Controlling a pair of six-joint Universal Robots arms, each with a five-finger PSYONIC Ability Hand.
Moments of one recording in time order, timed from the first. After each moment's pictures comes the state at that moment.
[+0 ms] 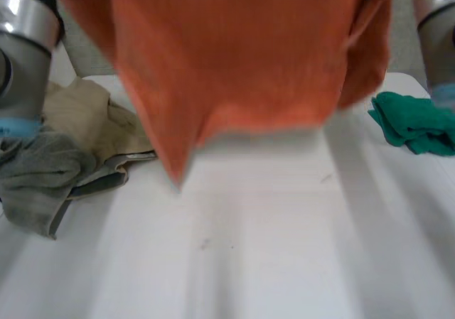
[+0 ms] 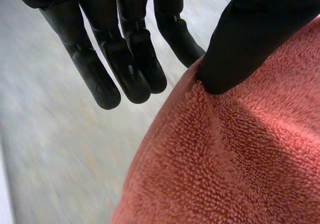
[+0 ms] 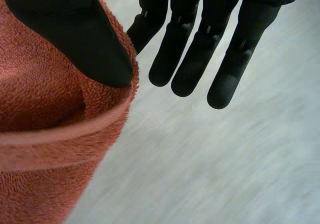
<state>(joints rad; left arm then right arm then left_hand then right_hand) 4.43 -1.83 -1.20 3.70 -1.48 3.22 1.84 -1.12 0.92 -0.53 1.46 2.68 1.16 1.20 1.19 1.20 0.98 1.10 1.17 1.19 1.20 1.00</state>
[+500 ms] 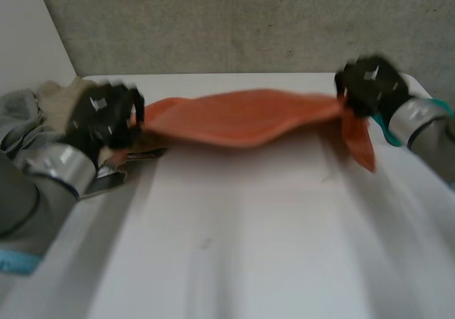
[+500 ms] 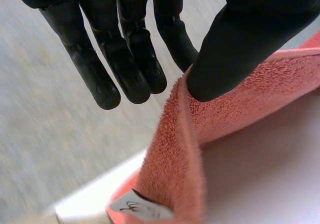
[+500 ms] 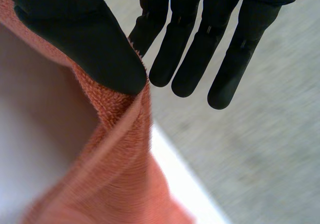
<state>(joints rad) 4.44 -1.74 -1.86 3.64 -1.33 3.28 1.71 -1.06 1.34 -0.23 1.09 2.62 1.16 1.20 1.19 1.20 0.99 1.10 1.17 1.19 1.20 1.02</state>
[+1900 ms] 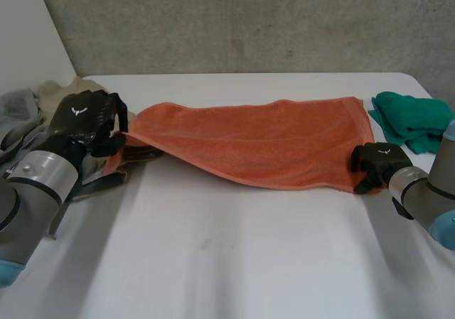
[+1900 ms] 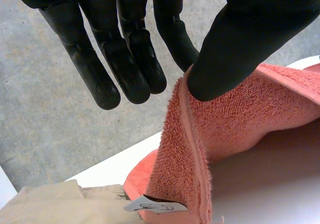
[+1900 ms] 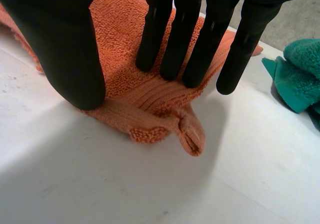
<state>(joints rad) 4.51 -1.67 -1.87 3.55 -1.35 3.25 1.66 -0.90 1.48 -0.16 1.36 2.84 1.16 1.20 1.19 1.20 0.99 0.80 0.80 0.80 0.80 0.62</state>
